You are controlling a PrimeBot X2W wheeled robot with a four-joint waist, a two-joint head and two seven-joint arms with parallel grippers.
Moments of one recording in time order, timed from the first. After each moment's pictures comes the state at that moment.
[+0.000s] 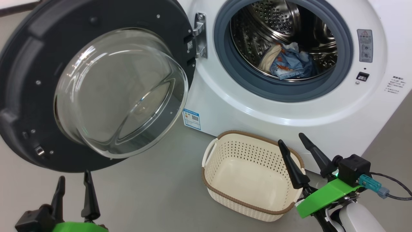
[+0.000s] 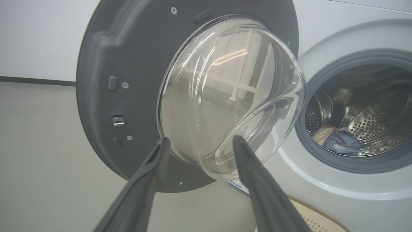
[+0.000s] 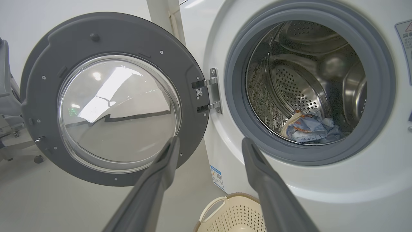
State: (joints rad) left arm -0.01 0.07 0.01 0.13 -0.37 -0.01 -0.26; right arm -0.22 -0.20 0.25 0.25 0.41 0.13 -0.26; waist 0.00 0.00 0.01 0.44
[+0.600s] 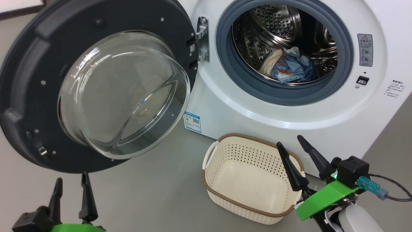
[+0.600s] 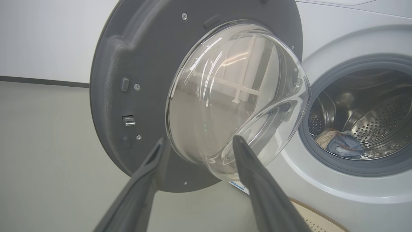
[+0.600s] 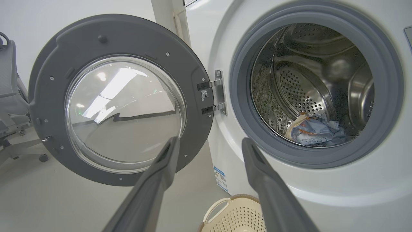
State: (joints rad) left arm 0.00 0.07 0.03 0.12 -0.36 -0.02 -0.26; right arm -0.22 -0.20 0.26 0.26 0.43 0.13 -0.26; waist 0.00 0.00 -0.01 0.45
